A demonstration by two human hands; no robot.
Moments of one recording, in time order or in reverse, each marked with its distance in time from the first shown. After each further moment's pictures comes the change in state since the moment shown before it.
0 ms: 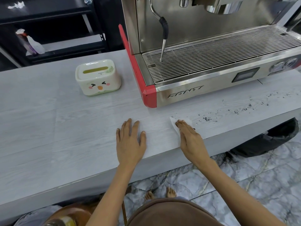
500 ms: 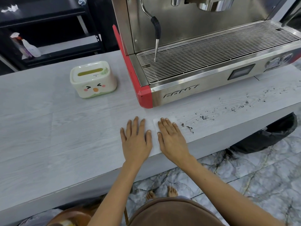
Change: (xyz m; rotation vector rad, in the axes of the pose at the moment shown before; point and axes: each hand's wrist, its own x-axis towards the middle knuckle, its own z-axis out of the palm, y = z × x) left_hand 0.007 0.027 0.013 0.092 -0.078 0.031; right_hand 0.011 -0.034 0.037 -0.236 -0.117 -0.030
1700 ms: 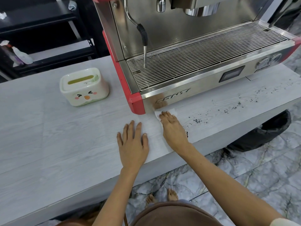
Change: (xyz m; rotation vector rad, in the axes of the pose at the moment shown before) left_hand 0.010 0.013 0.005 -0.009 0.022 -0.005; right_hand 0.049 0.039 -0.009 0.059 0.098 0.038
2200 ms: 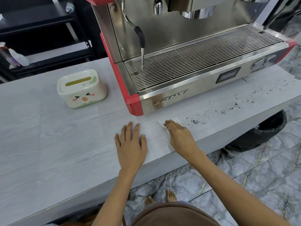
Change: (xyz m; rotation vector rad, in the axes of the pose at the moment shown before) left_hand 0.000 -0.001 -0.001 0.009 0.000 0.006; right_hand -0.029 0.019 -0.022 0.092 -0.057 0.046
